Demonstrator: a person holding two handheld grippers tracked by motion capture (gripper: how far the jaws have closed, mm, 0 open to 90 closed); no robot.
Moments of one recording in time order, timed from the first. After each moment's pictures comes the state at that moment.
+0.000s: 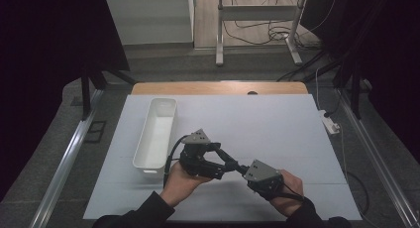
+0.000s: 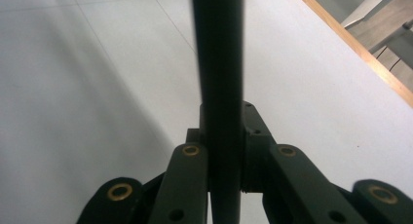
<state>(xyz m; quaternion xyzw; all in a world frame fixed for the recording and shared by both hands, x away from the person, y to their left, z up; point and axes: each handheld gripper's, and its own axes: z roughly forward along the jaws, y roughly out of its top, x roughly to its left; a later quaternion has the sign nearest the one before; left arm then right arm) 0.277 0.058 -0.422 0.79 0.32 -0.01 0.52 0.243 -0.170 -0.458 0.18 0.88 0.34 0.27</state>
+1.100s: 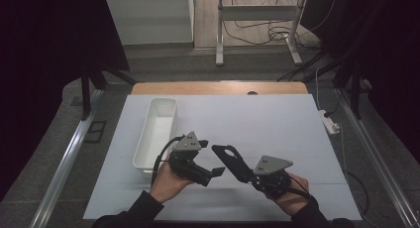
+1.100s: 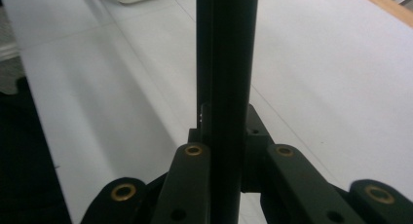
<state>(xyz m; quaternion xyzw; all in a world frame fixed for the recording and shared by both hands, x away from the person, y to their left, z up) 0.272 0.084 -0.428 0.83 0.26 0.06 0.50 0.251 -0.189 -0.452 0.21 0.89 0.38 0.16</state>
